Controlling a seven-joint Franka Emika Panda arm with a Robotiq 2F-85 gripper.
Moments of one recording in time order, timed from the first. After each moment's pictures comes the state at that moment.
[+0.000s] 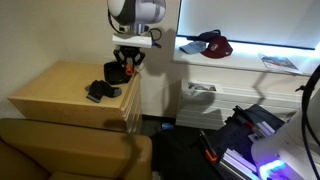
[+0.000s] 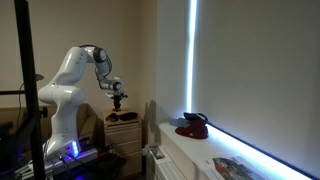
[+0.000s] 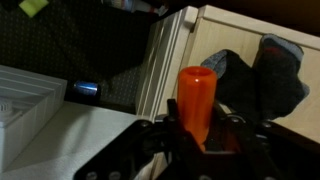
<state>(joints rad) 0.23 0.47 0.11 -1.96 0.09 2.50 0.63</state>
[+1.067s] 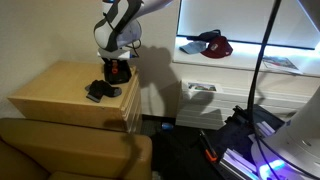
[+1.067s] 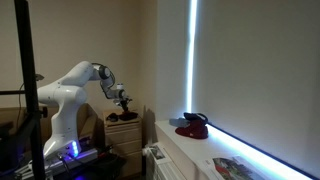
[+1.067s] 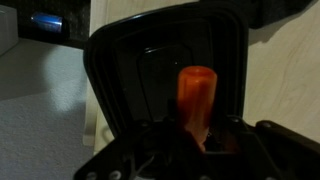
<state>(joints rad) 0.41 0.94 -0.09 -1.40 0.01 2.62 0.75</state>
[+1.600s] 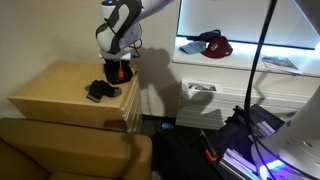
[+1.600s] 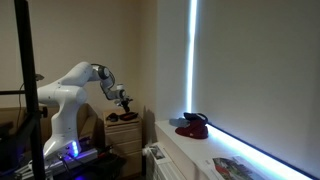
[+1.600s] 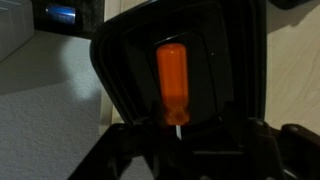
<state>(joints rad) 0.44 0.95 -0.16 -1.39 -0.03 2.60 0.82</state>
